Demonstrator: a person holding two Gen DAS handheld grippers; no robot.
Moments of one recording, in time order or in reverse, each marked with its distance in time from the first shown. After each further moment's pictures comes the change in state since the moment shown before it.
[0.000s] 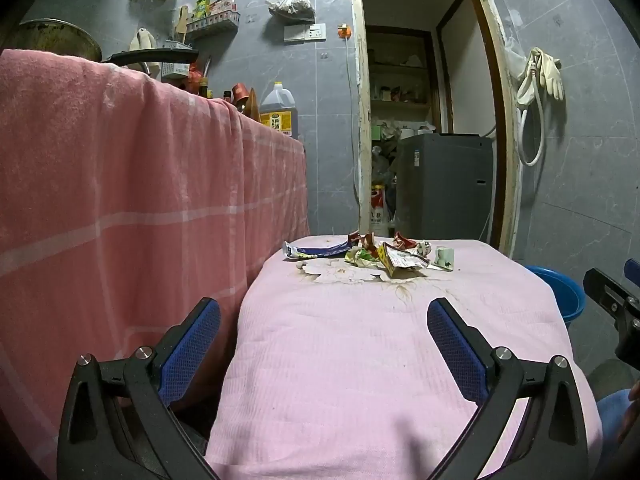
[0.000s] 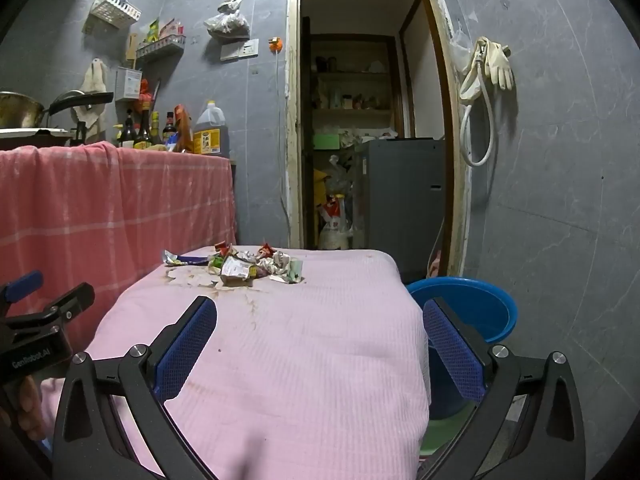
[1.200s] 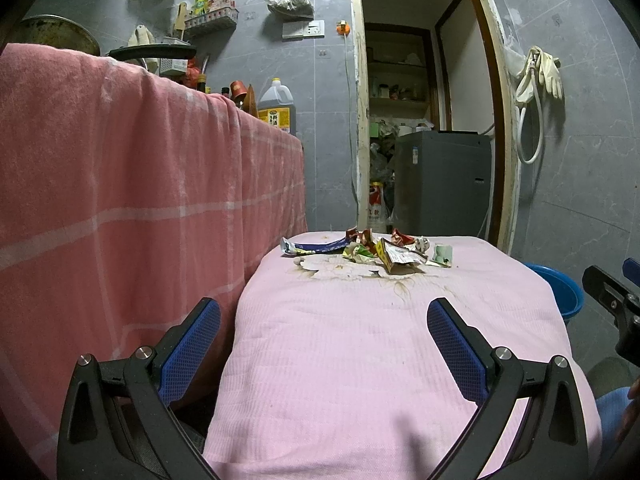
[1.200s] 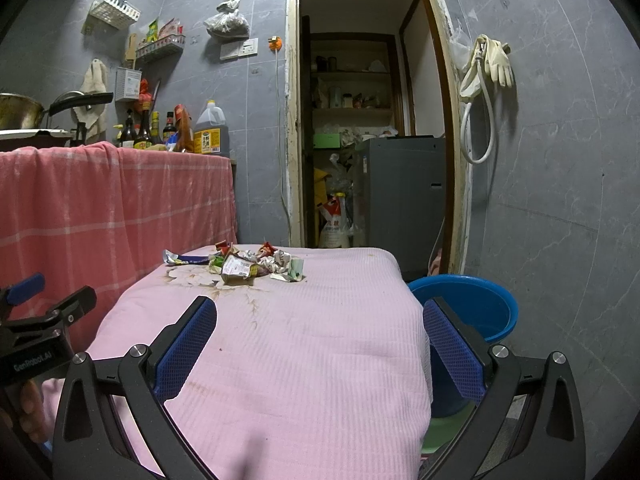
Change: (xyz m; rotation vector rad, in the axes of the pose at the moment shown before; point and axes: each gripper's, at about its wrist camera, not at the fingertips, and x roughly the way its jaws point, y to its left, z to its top) left arm -0.002 -0.002 -0.001 -0.003 0.008 -0.004; right arm 0.000 0.000 0.000 0.001 -0.001 0.000
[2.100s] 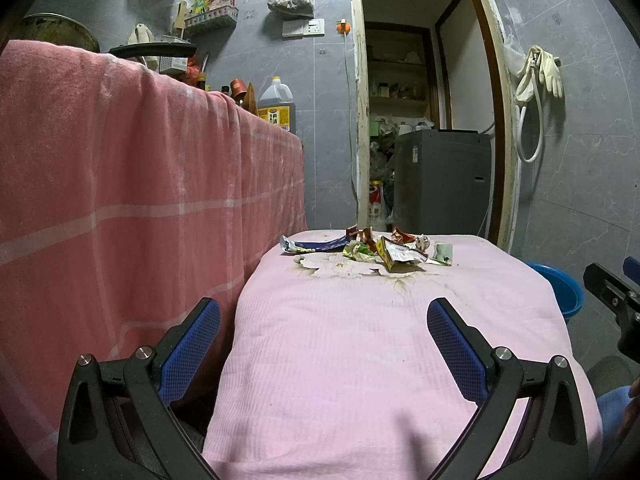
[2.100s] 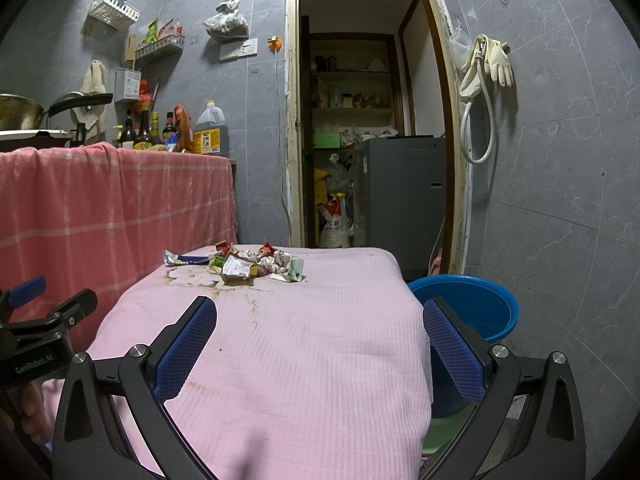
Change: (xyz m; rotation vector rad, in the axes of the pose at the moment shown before) left arm 0.000 -0.002 -0.002 0.001 0.005 0.000; right arm 0.001 0.000 0.000 0.001 0.001 0.000
